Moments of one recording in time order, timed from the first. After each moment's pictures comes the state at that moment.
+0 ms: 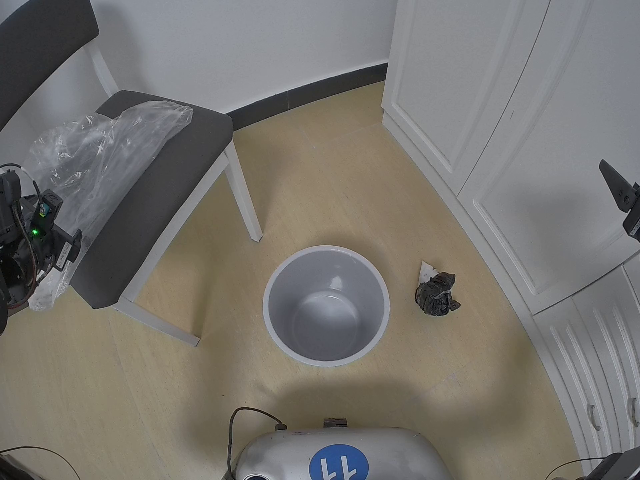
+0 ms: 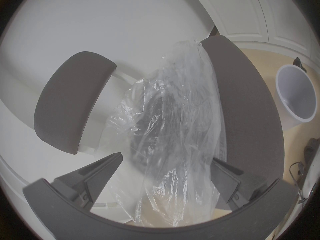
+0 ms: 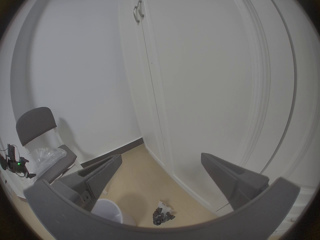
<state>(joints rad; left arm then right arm) 0.09 1.46 -0.69 -0.61 0.32 0.76 0.20 1.07 -0.50 -0.83 -0.29 0.13</state>
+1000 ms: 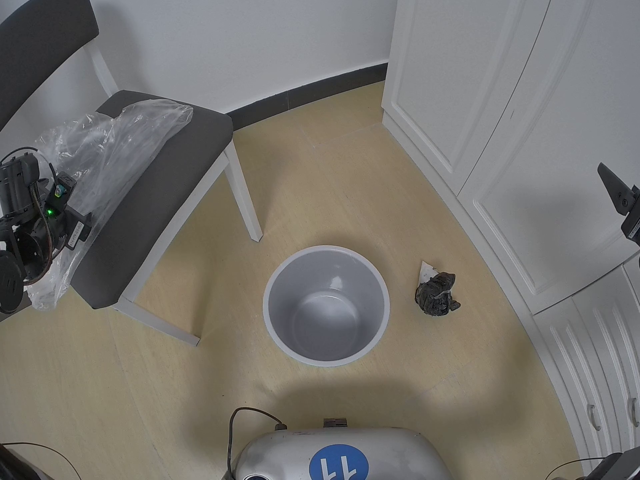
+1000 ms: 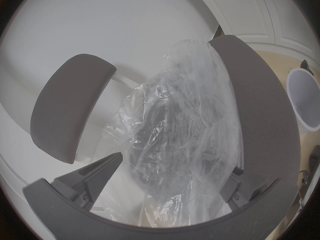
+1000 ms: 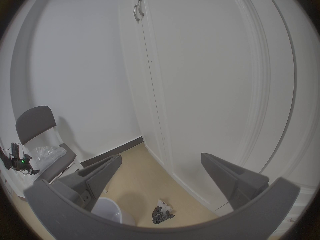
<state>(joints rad) 0.07 1.58 -0.81 -0.66 0.35 0.77 0.20 1.07 -0.49 -0.83 -0.29 0.13</state>
